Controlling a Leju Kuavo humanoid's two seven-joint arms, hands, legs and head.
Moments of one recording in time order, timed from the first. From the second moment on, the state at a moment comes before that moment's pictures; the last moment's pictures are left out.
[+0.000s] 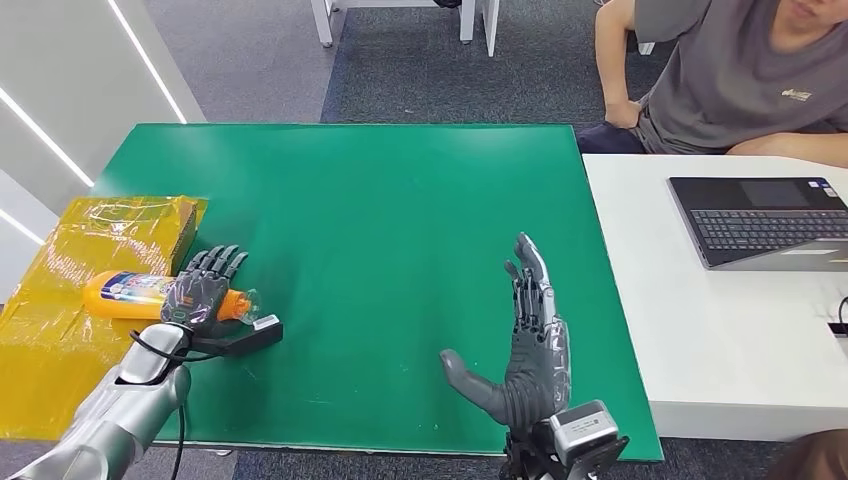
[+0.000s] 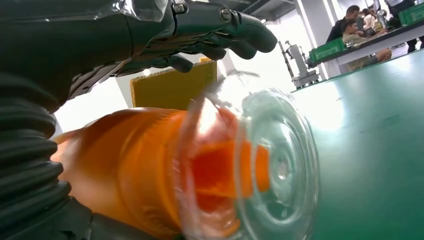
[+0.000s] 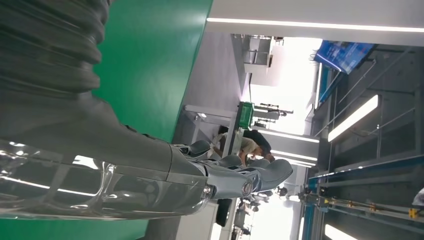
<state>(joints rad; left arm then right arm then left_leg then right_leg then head) -0.55 0.27 -0.35 -0.43 -1.28 0.51 -0.25 0.02 0.10 0.57 -1.78 0.14 -0.39 -0.70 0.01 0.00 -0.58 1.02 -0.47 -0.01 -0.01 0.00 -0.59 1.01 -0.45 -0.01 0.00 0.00</state>
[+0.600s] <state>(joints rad) -0.46 0.22 -0.24 -0.62 -0.95 0.39 -0.48 0.05 0.10 0.57 -1.79 0.15 -0.40 -0.70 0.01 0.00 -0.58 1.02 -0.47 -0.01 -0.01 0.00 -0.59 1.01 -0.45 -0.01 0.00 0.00</state>
